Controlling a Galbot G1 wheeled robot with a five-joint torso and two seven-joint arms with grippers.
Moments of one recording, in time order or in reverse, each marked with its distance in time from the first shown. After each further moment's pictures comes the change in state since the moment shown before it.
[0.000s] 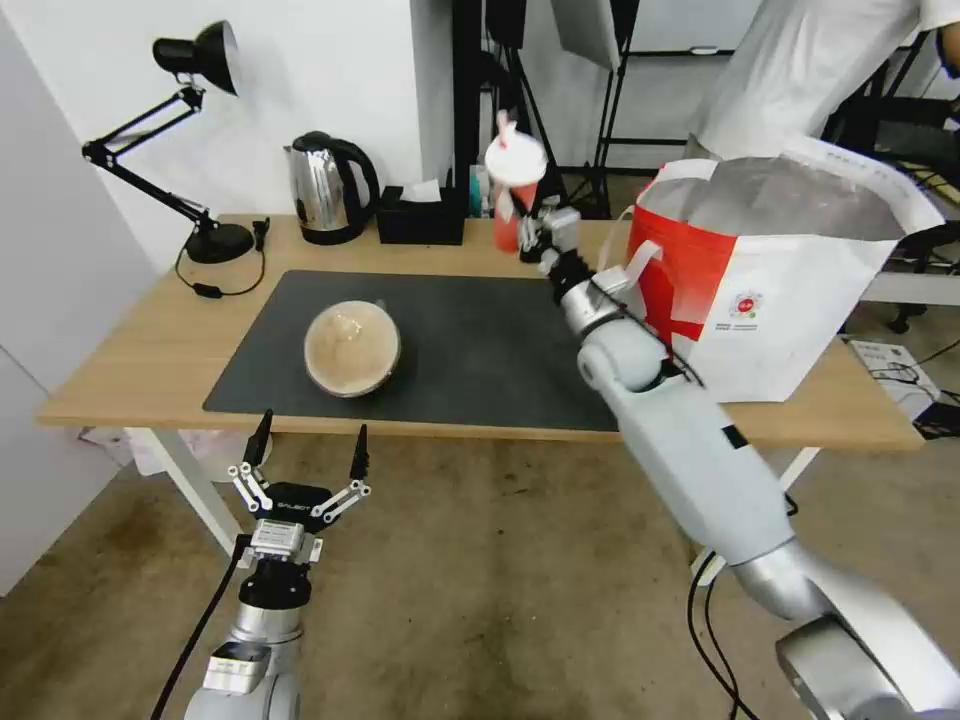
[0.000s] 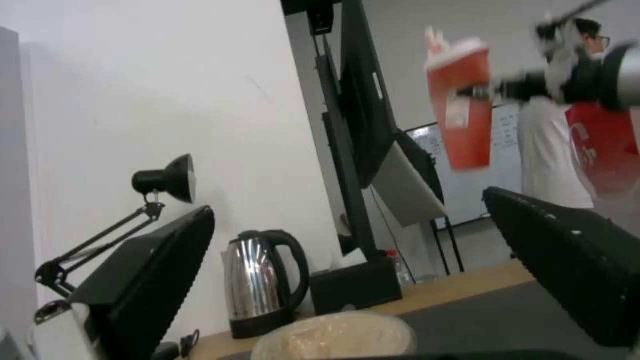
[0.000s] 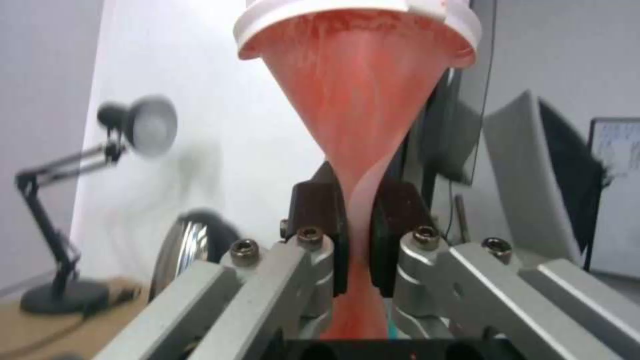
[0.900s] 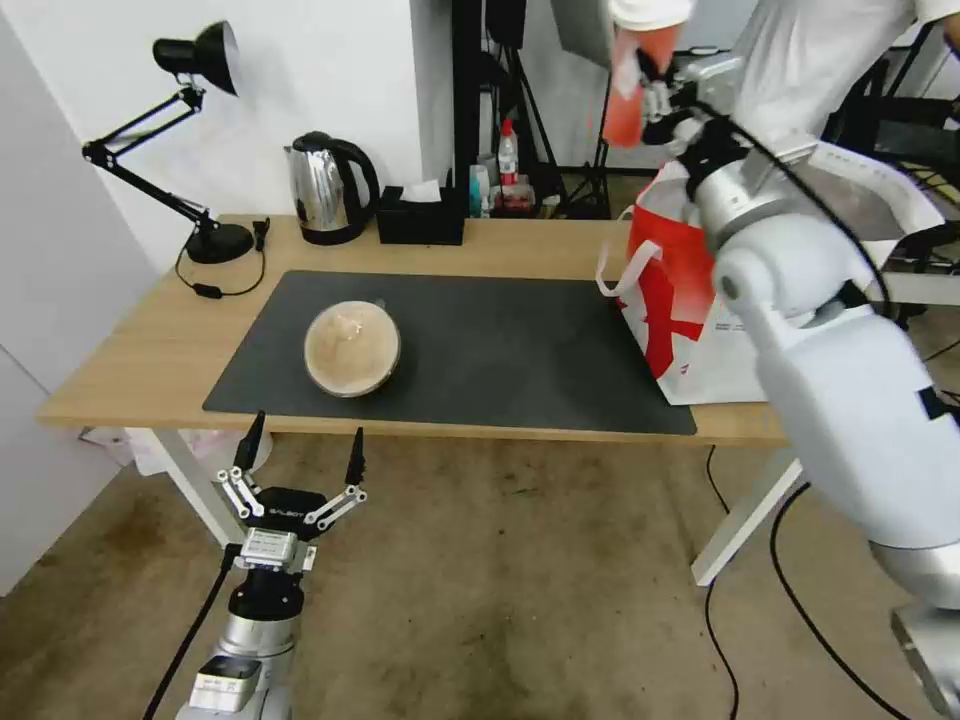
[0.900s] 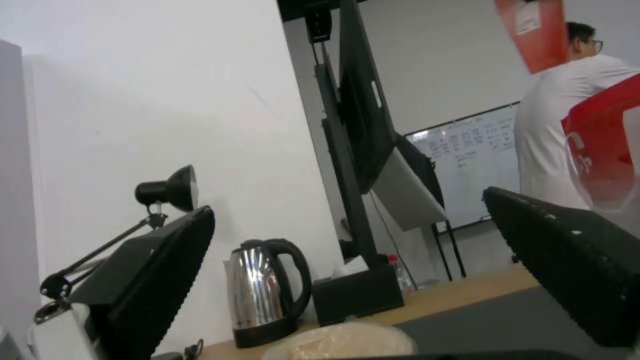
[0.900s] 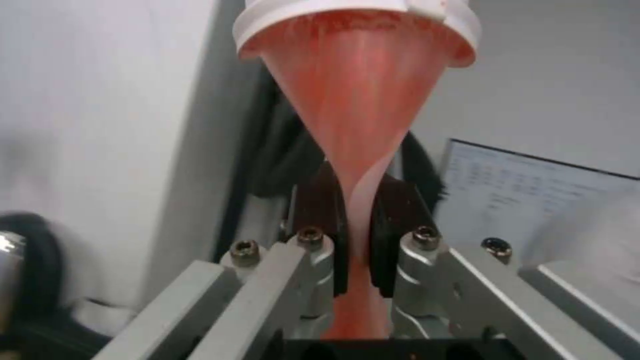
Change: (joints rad) left arm 0.033 0.000 -0.004 -0.041 0.003 -0.003 0.000; right arm 0.085 -0.247 0.189 0.241 0.043 -0.401 0.080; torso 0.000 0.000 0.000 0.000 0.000
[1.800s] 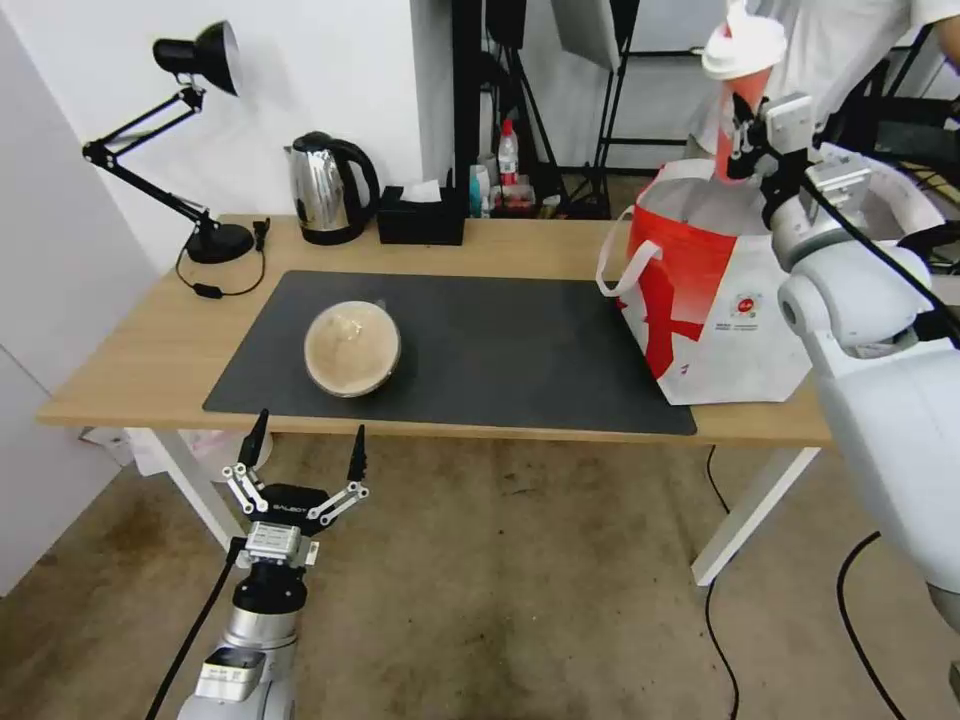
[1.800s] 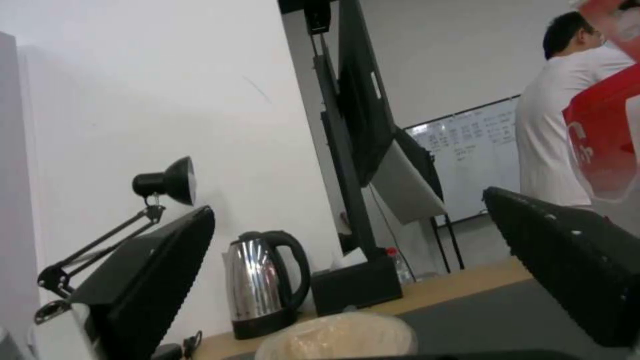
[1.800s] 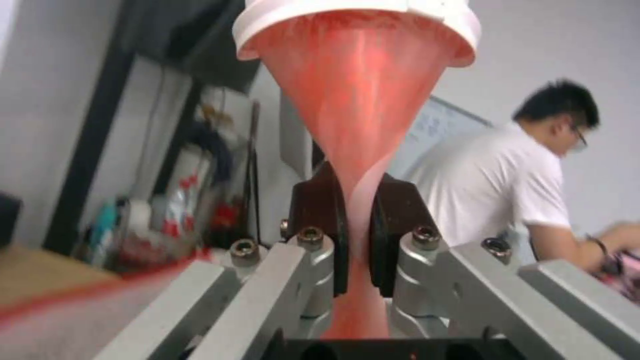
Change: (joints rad) left arm -0.013 0.000 -0.001 0.018 0.004 0.014 0.000; right arm -0.190 -0.059 0.168 0.055 -0.214 -0.176 0.005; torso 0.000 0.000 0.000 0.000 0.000
